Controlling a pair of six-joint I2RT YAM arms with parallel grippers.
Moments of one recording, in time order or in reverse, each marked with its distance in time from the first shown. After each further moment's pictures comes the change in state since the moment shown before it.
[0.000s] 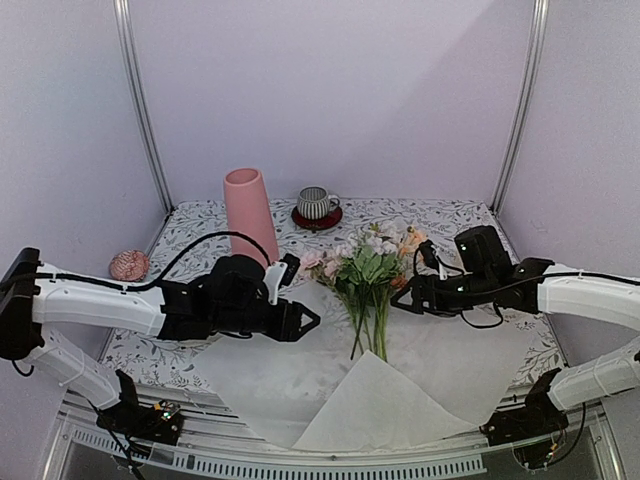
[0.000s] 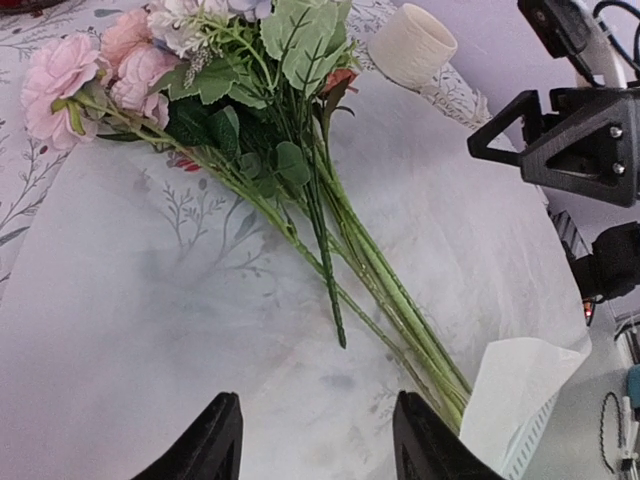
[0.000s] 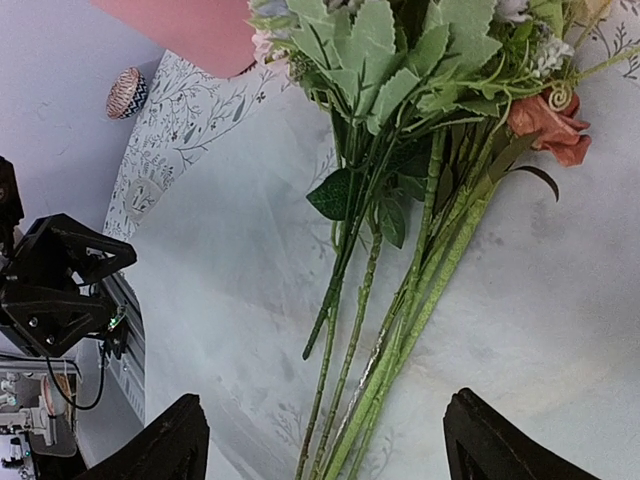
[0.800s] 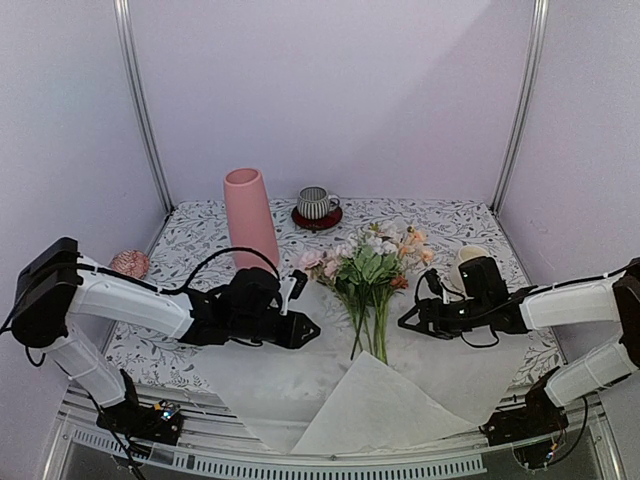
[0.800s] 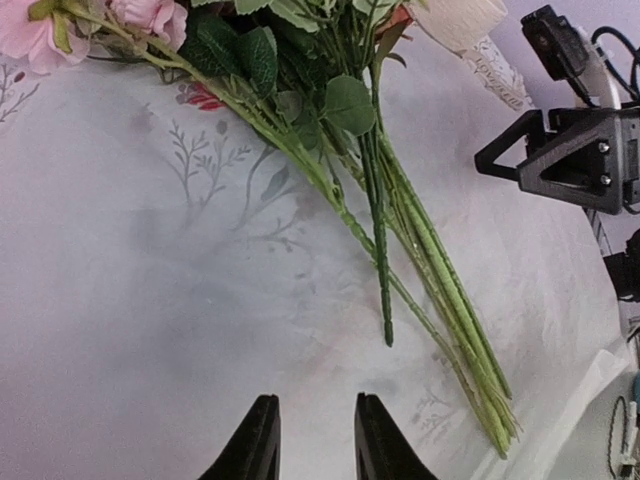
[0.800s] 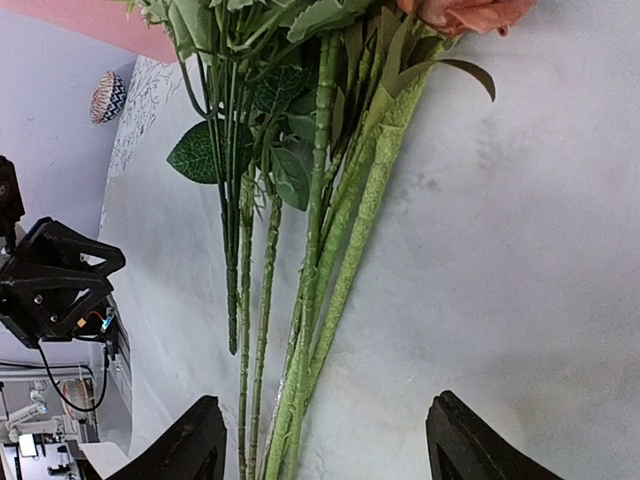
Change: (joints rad) left arm 0.032 0.172 -0.027 0.119 0.055 -0.044; right arm -0.124 0.144 -0.259 0.364 -0.158 0.032
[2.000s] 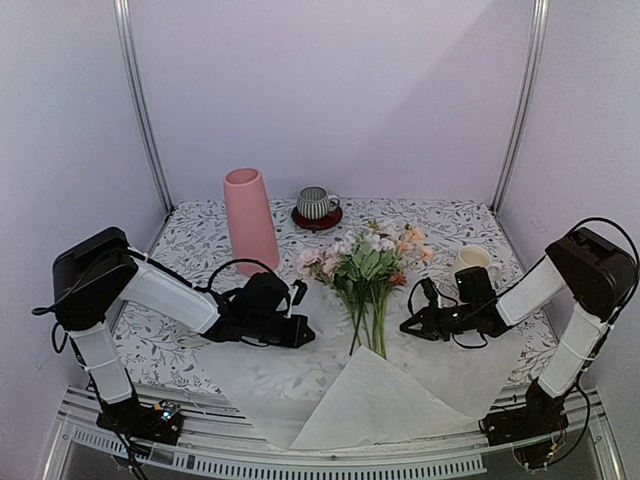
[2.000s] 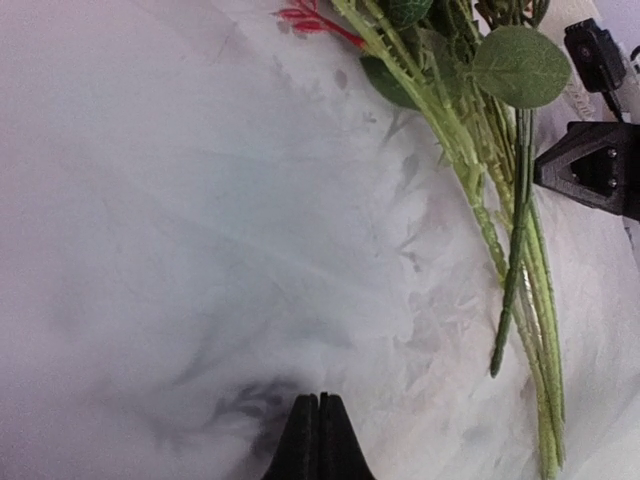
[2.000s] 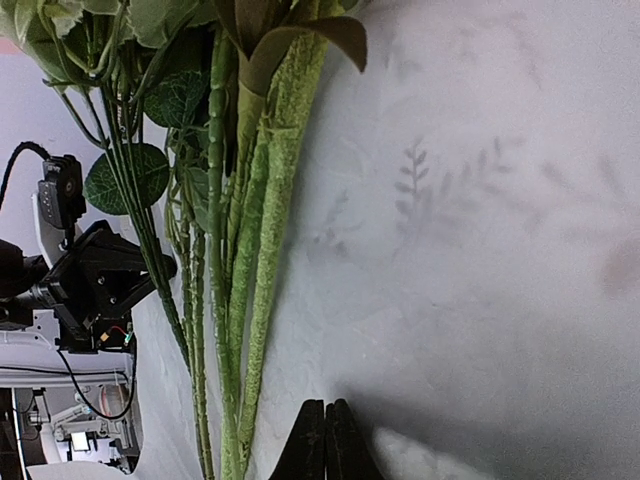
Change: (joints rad) left arm 0.097 0.244 0.034 0.089 0.078 -0.043; right arm -0.123 0.389 -0.020 0.400 -0.182 0.020
